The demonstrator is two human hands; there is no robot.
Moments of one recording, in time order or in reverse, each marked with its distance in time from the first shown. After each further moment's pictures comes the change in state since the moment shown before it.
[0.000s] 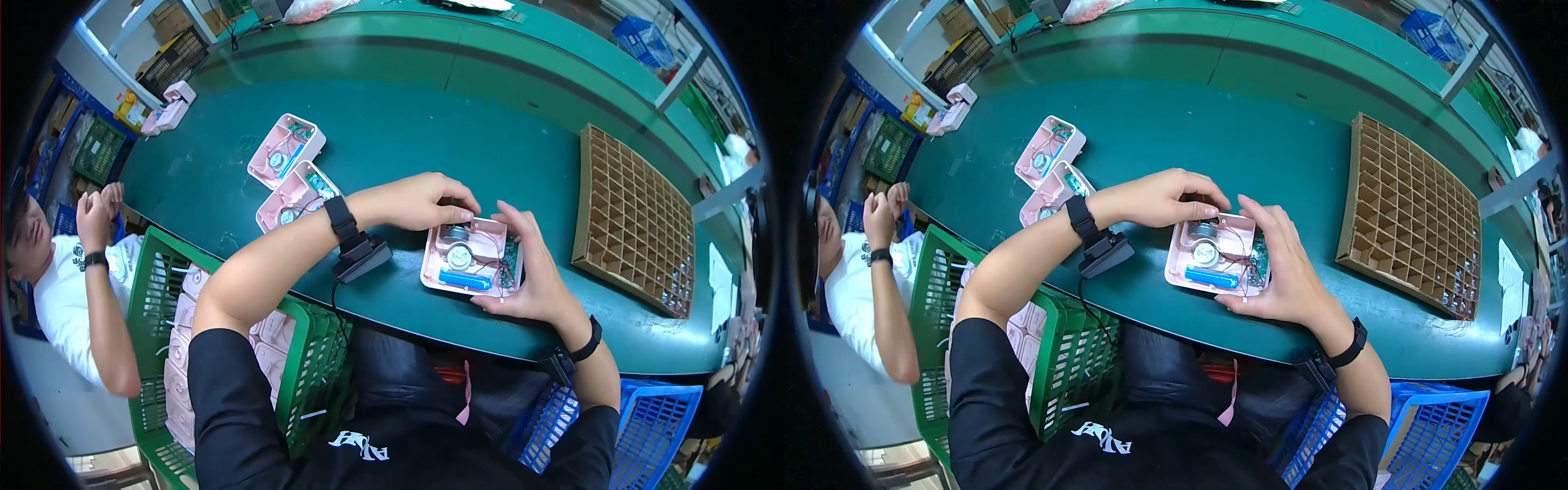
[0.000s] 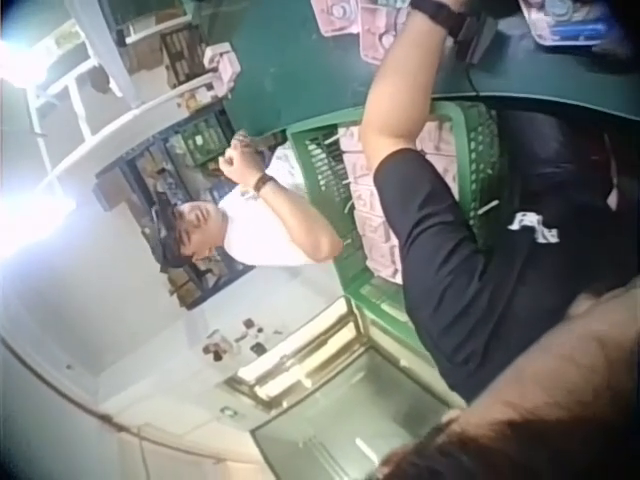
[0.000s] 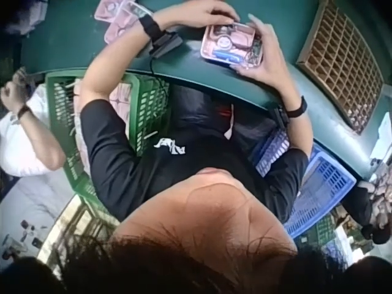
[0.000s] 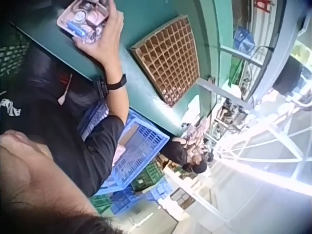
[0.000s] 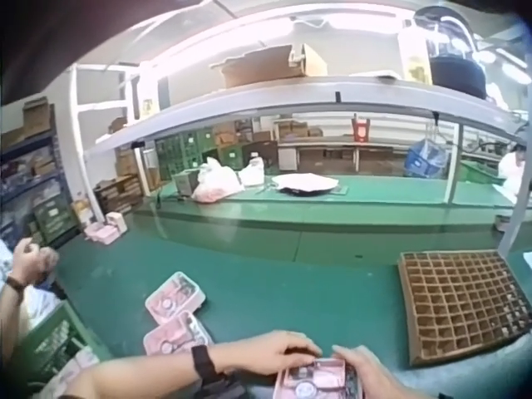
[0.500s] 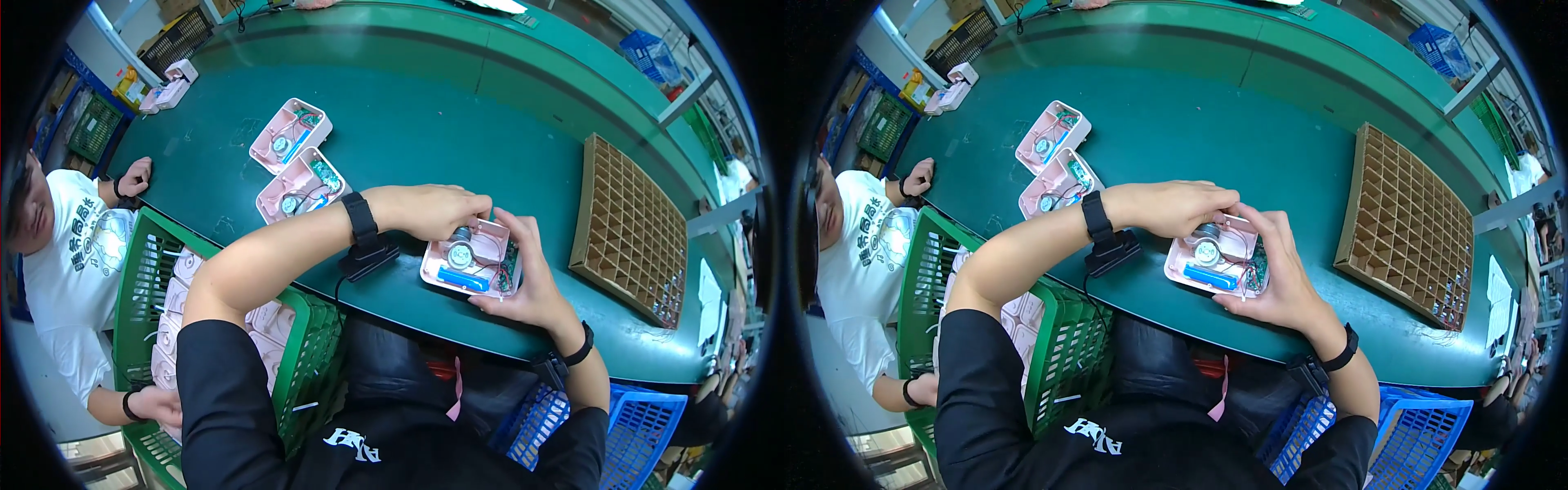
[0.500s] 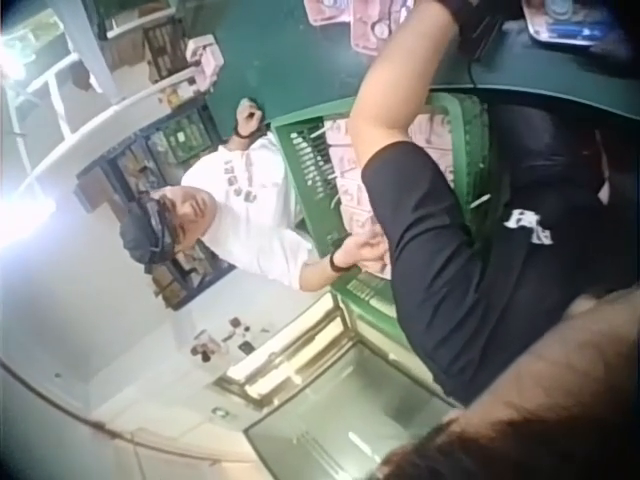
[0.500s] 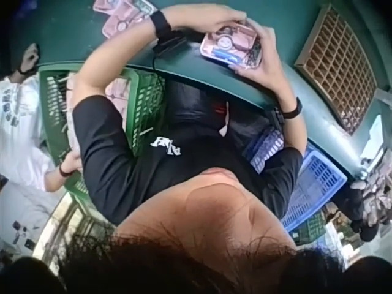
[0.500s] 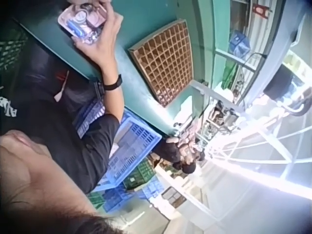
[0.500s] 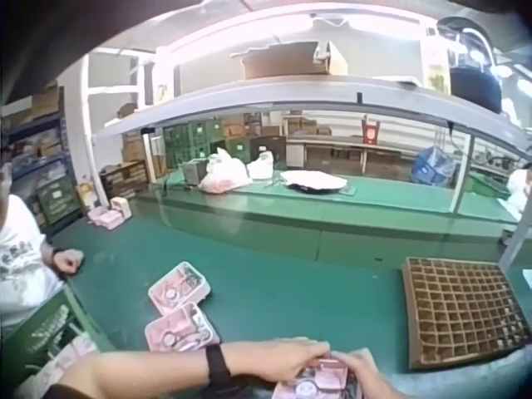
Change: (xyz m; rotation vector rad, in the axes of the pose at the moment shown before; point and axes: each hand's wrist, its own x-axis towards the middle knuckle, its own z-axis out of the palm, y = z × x) left_hand 0.002 0.009 0.015 0.302 -0.087 -0.004; right_hand 0.003 -0.010 0.004 0.032 -0.042 -0.015
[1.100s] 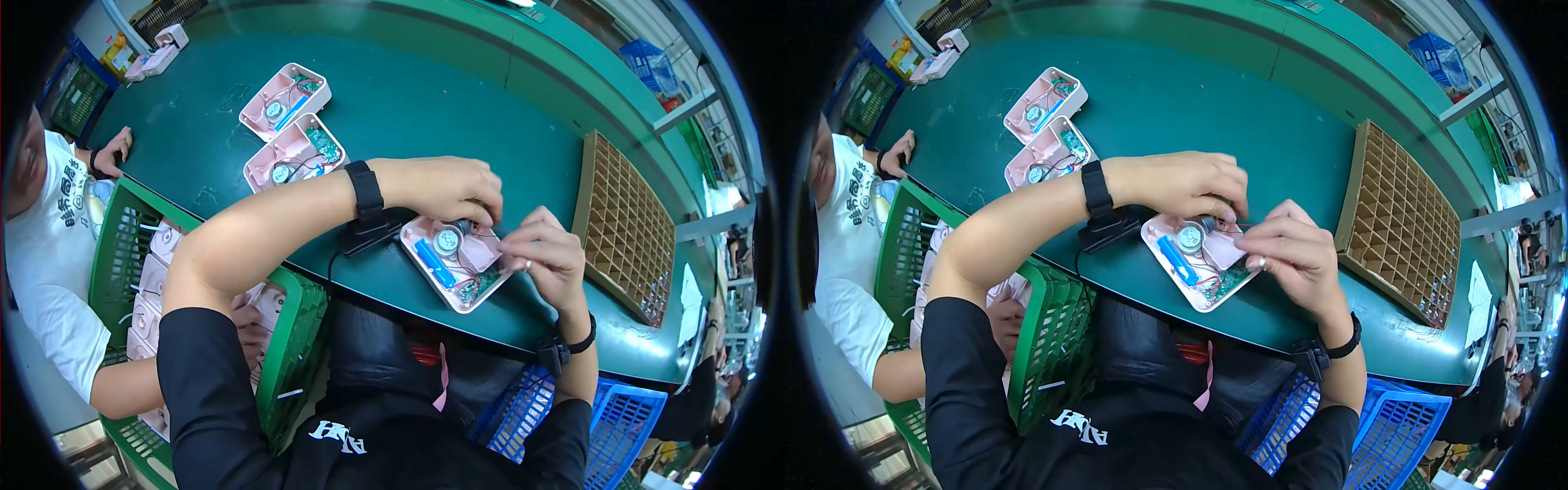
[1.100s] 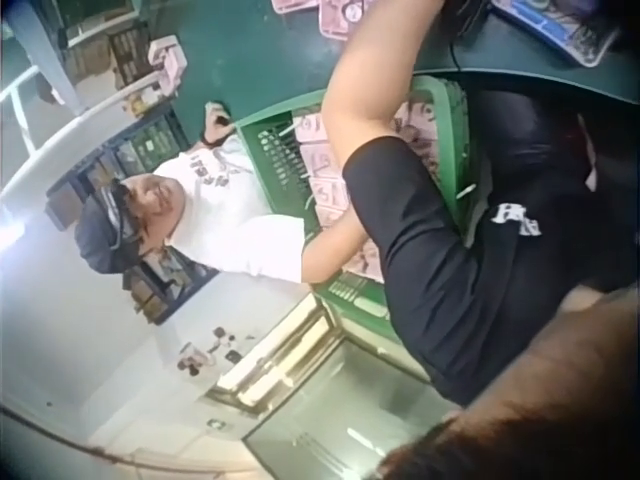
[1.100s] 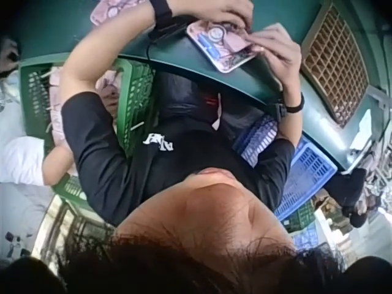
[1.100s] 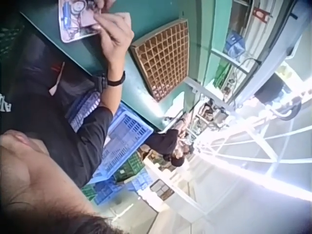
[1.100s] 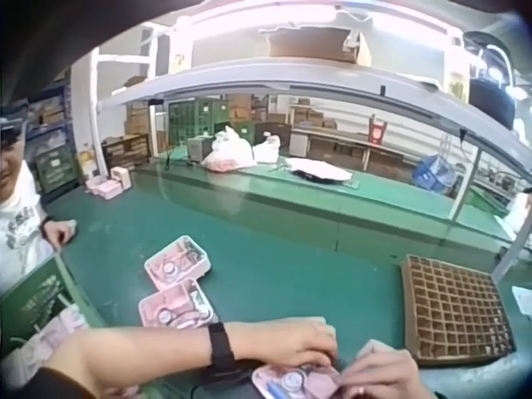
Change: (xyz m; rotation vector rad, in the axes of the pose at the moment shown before) left_hand 0.004 -0.006 -0.001 -0.009 0.236 0.480; right_hand 0.009 -0.002 -0.025 0.081 -0.002 -0.218
